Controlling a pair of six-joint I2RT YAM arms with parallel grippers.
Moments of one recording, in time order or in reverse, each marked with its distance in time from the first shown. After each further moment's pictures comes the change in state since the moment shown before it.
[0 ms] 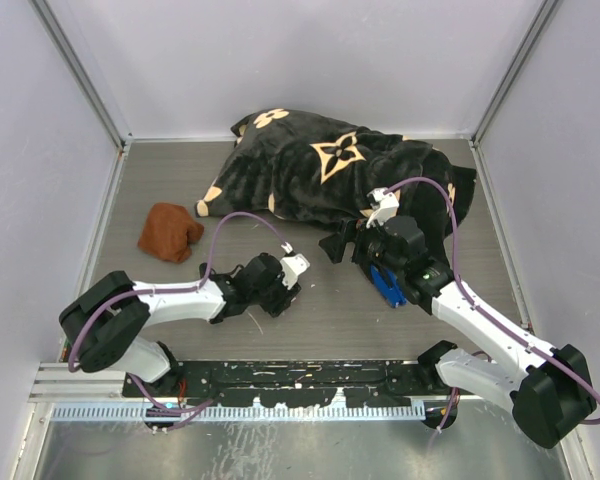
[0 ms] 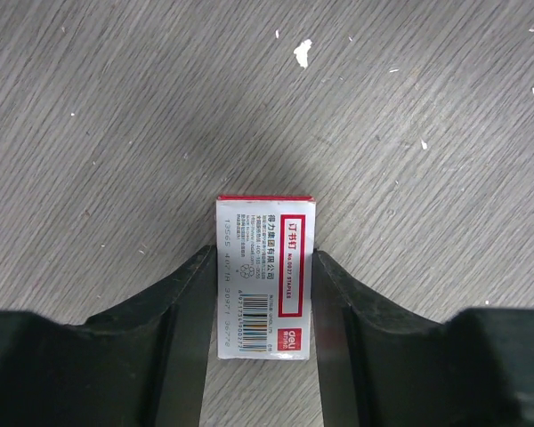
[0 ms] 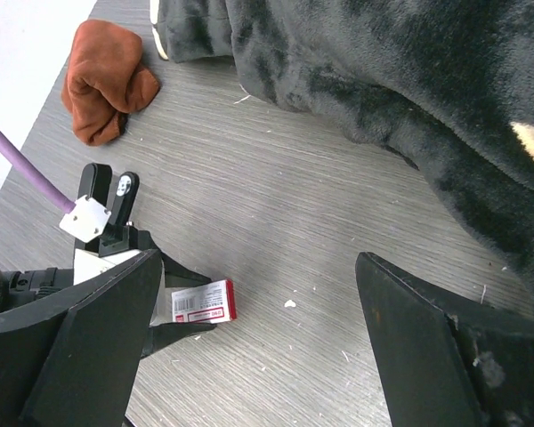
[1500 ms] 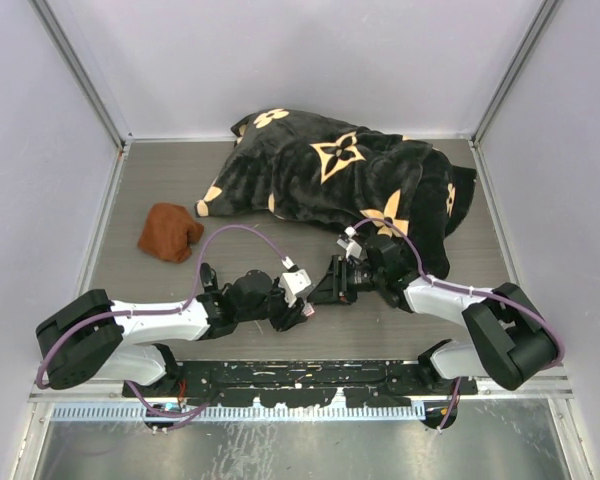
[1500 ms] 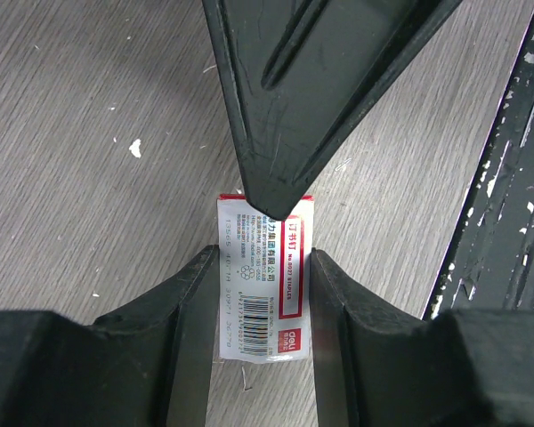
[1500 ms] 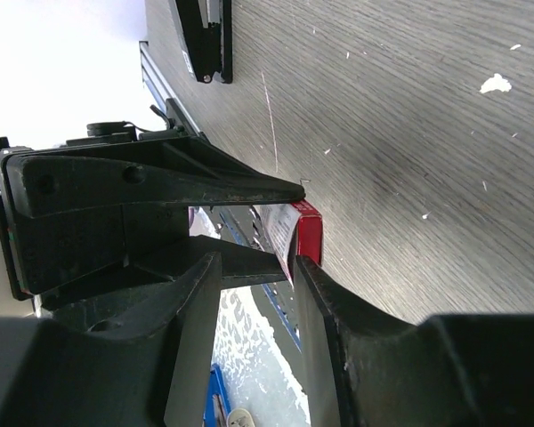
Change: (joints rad) left arm -0.119 -0.166 -0.152 0.278 0.147 -0.024; right arm -0.025 0.341 -0.200 0.245 -0.676 0.421
